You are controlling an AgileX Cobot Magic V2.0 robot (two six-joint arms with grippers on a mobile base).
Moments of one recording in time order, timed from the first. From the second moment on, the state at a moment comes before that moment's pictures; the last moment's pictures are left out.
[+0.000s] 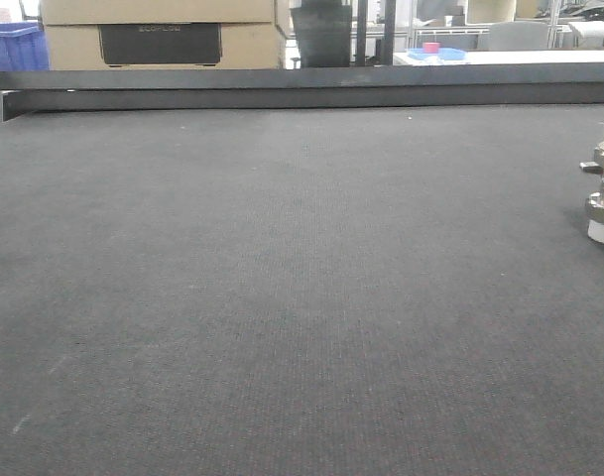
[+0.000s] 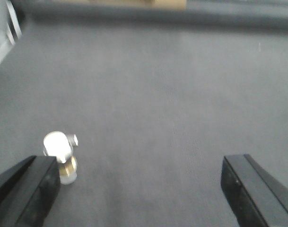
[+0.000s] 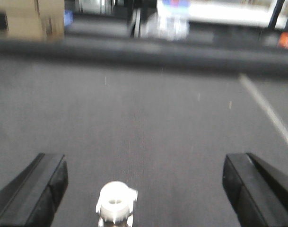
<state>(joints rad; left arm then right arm) 0.03 0.81 -0.97 -0.10 0.68 0.05 0.00 0.76 -0.81 0.07 0.37 -0.09</state>
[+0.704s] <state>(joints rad) 0.00 0.91 -1.05 -0.10 0.81 0.05 0.05 1.58 -1.57 0.07 1.21 -0.09</state>
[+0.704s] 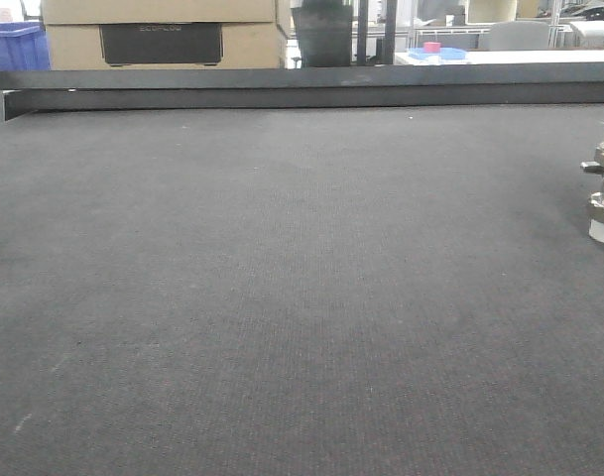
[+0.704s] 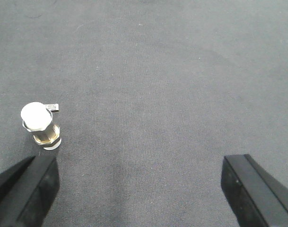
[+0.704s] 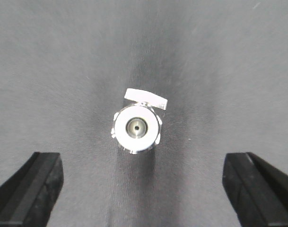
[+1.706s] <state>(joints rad) 0.00 0.91 -1.05 -0.10 0.82 0.05 0.05 1.92 -1.58 0.08 1.19 -0.09</state>
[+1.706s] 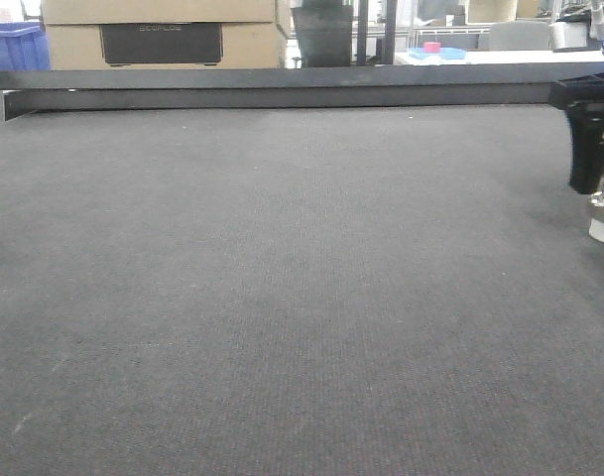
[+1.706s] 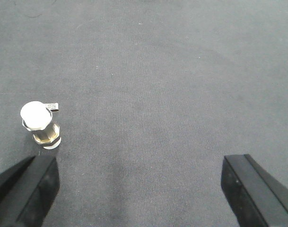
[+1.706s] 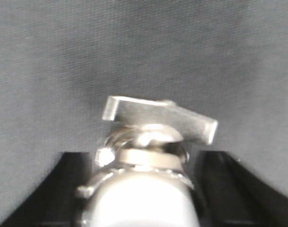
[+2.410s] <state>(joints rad) 0.19 1.33 -1.51 -0.04 1.21 0.09 0.08 1.64 -1.39 0.07 1.07 -0.09</state>
